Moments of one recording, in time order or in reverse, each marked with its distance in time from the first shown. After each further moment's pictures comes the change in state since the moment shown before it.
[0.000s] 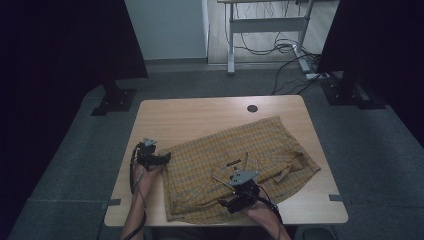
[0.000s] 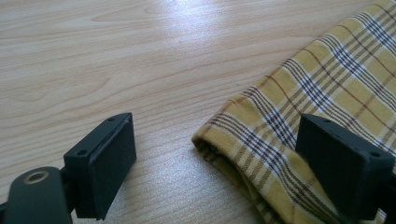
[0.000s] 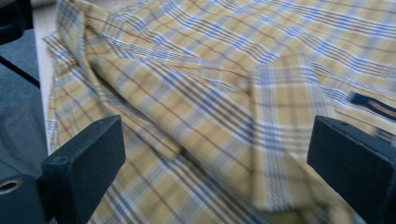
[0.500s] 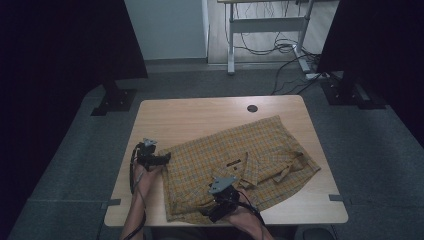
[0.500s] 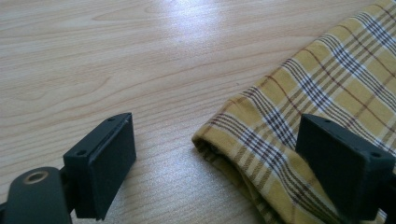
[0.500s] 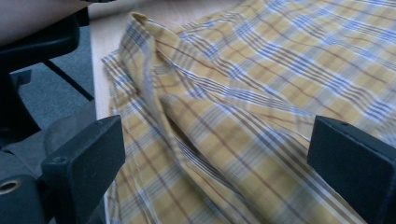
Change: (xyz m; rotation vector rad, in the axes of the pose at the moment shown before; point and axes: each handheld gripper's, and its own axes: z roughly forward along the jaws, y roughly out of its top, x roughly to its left) left arm 0.000 0.000 -0.001 0.002 0.000 0.000; right arm 0.039 0.022 0.040 -0.004 0.130 -0.056
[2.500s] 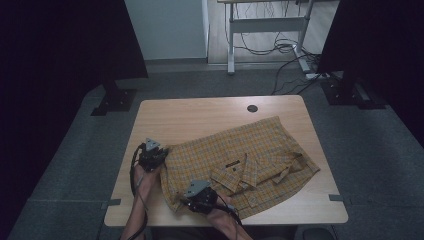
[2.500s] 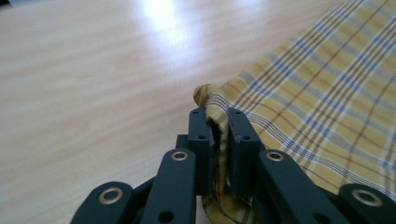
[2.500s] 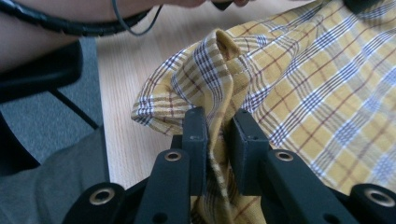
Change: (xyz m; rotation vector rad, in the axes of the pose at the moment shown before) left arm -0.028 0.012 -0.037 -0.126 -0.039 0.124; right arm 0.032 0.046 0.033 0.011 -0.053 -0.080
